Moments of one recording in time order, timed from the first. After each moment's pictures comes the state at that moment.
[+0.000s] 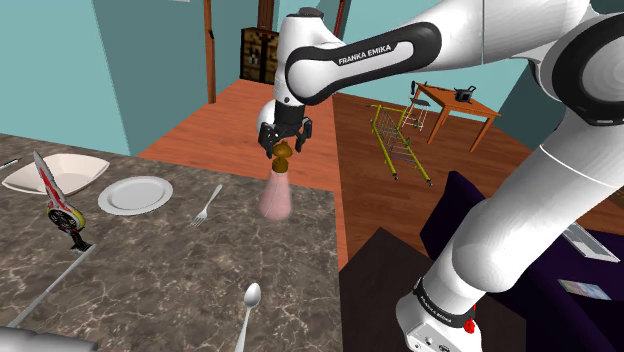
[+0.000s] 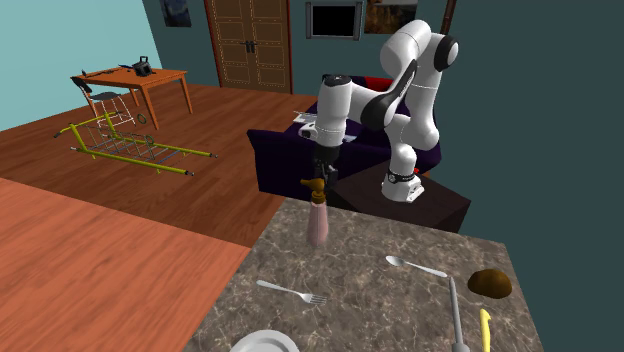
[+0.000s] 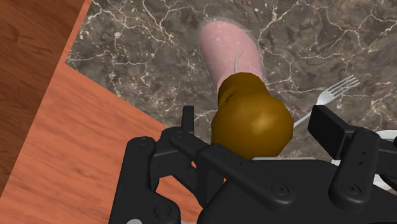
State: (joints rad) arm -0.04 -0.12 0.19 -2.16 -0.08 2.10 0.47
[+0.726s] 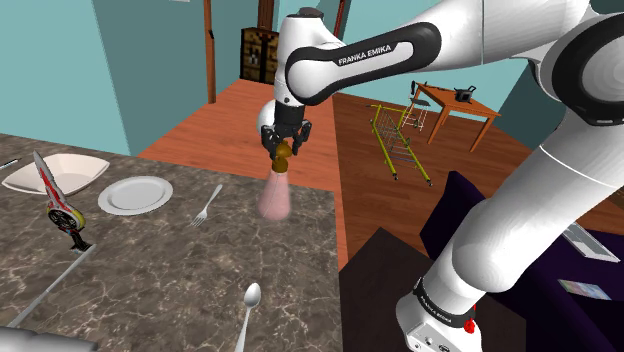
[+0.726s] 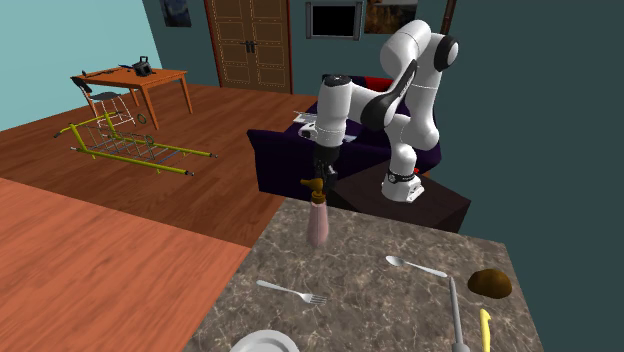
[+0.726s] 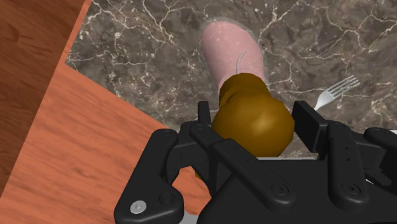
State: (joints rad) arm -0.04 -0.12 0.19 -2.16 -0.08 2.10 0.47
